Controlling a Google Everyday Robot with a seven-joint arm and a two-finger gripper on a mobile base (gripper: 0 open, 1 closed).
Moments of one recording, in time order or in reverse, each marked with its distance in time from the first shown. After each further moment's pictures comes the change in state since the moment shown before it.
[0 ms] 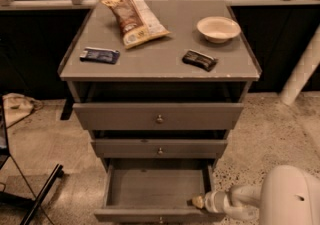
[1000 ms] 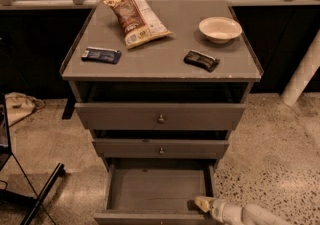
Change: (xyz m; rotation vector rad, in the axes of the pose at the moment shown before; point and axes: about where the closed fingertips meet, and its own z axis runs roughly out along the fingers) arm -0.009 0.014 -0.028 -0.107 -0.279 -0.009
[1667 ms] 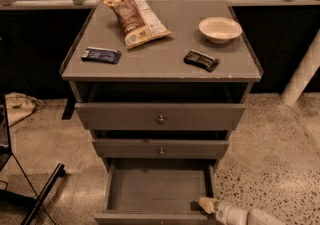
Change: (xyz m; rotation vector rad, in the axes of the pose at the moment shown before) arm -0.002 -0.006 -0.020 0.004 -0.072 0.021
